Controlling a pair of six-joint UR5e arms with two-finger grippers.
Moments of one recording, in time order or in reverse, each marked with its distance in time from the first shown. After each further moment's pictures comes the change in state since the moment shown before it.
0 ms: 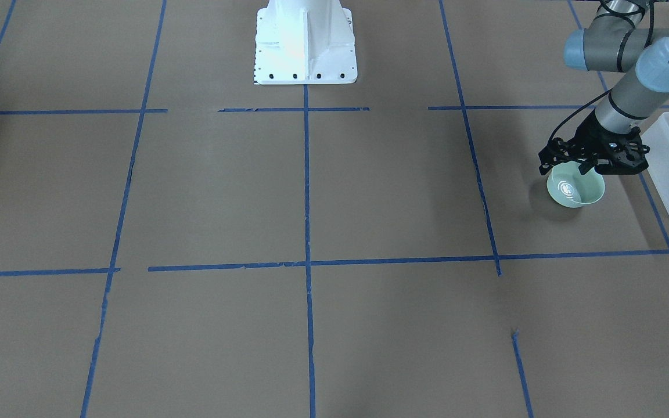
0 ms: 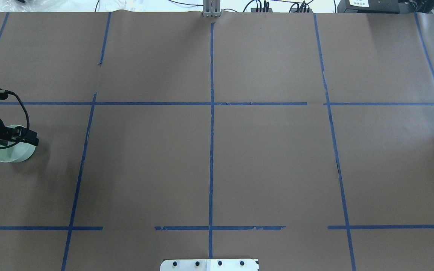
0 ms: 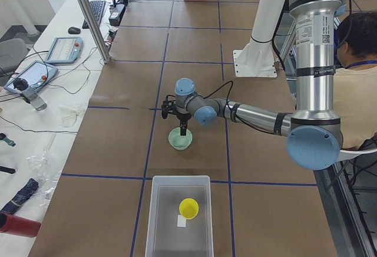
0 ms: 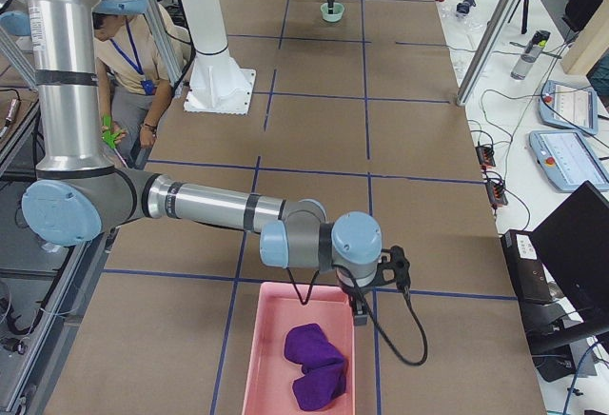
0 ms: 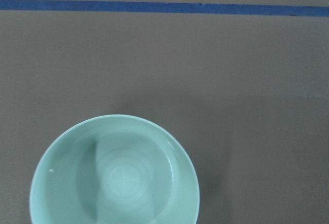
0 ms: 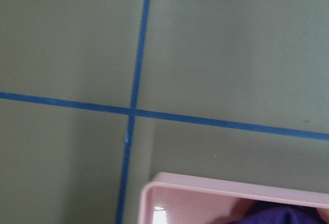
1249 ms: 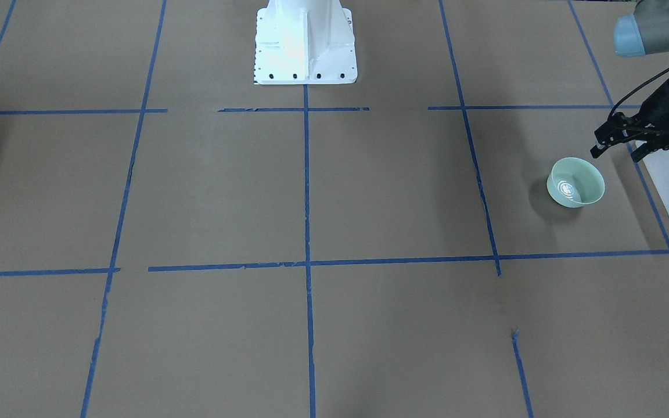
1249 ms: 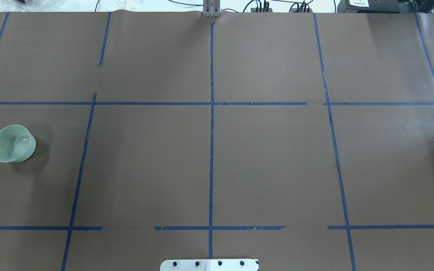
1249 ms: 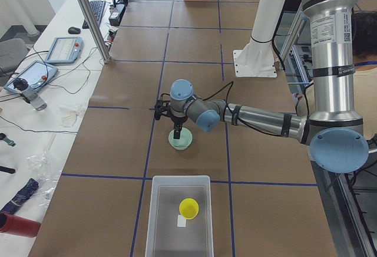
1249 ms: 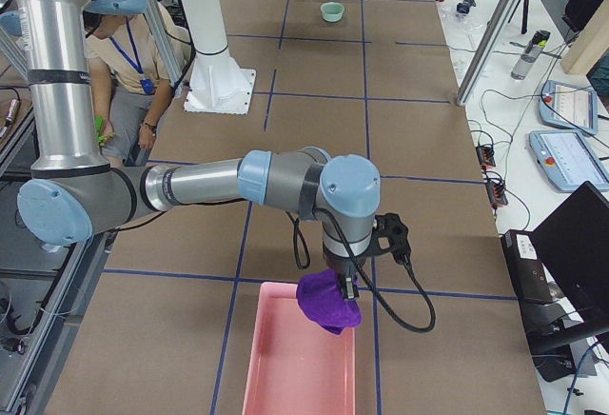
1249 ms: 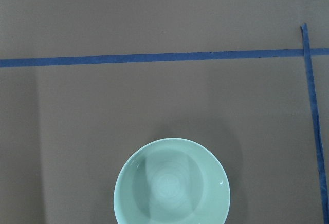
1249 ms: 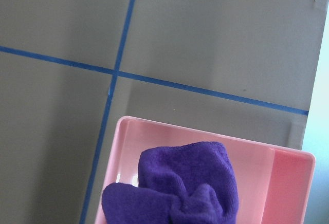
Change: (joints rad) left arm -0.224 0.092 -0.073 0.000 -0.149 0.203; right arm 0.219 0.051 0.103 -0.455 -0.126 -0.451
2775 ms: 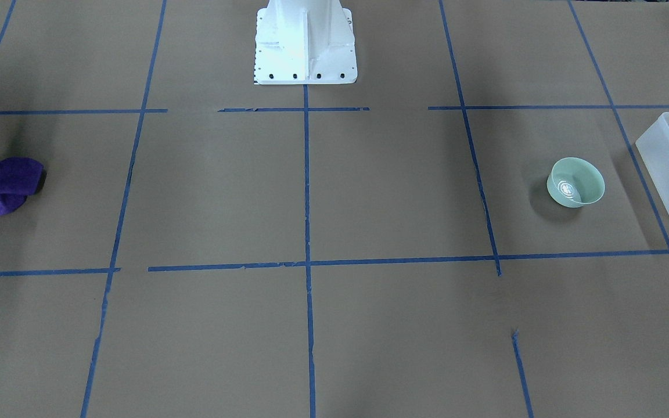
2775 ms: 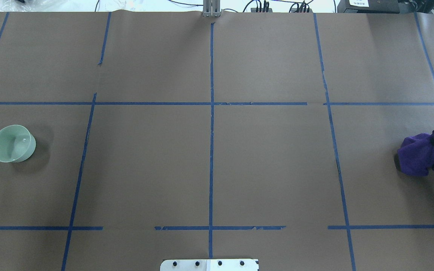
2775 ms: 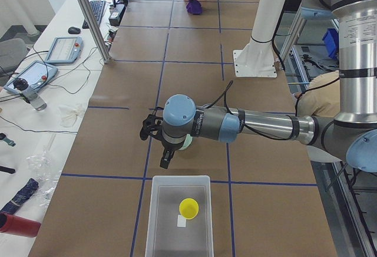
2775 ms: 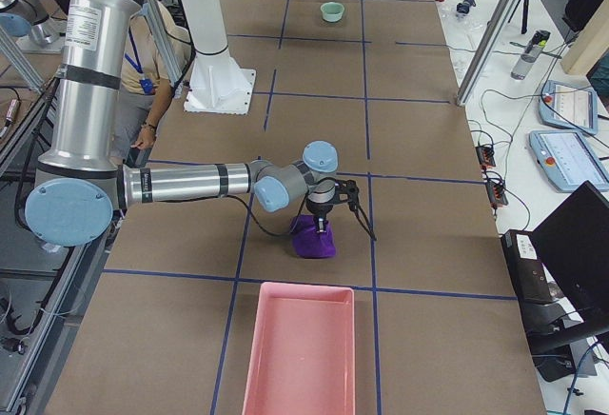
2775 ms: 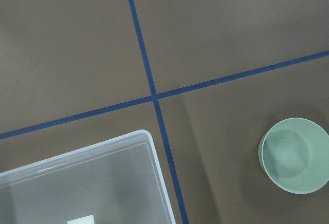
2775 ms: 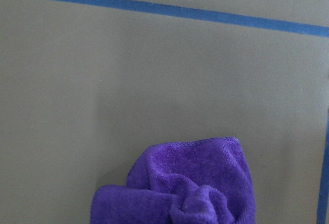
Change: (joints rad) left arm -0.464 0.003 0.001 0.356 -0.173 0.751; right arm -0.734 -0.256 0.177 0.690 -0.046 1.033
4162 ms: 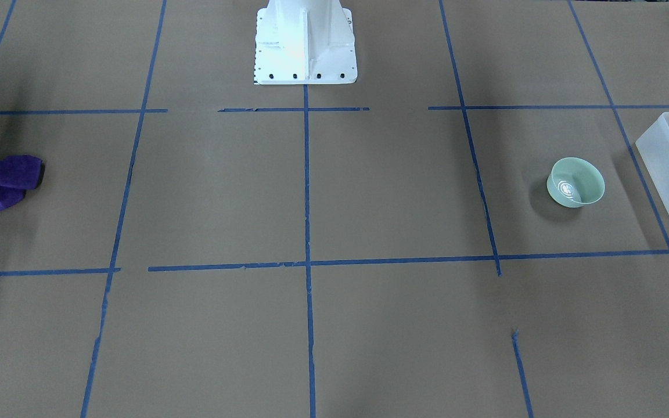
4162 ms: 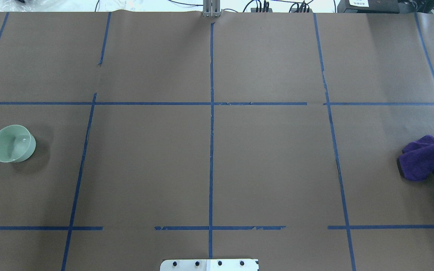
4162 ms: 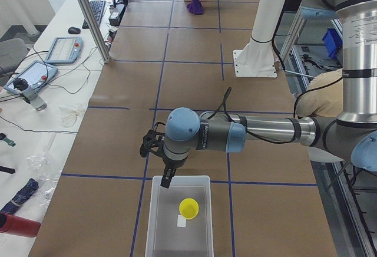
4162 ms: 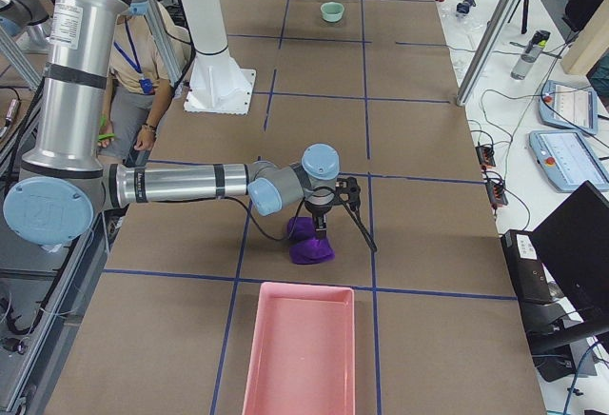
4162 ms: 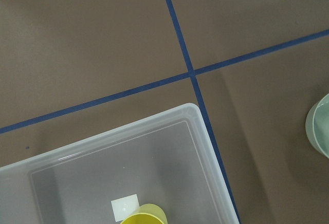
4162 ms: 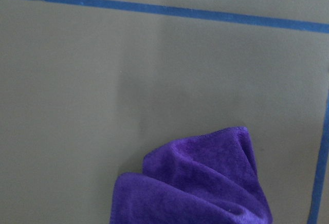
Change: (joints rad) left arm -0.123 0.001 0.030 0.093 0.087 0.149; right arm 0.079 -0.030 -0.021 -0.002 0.133 -0.118
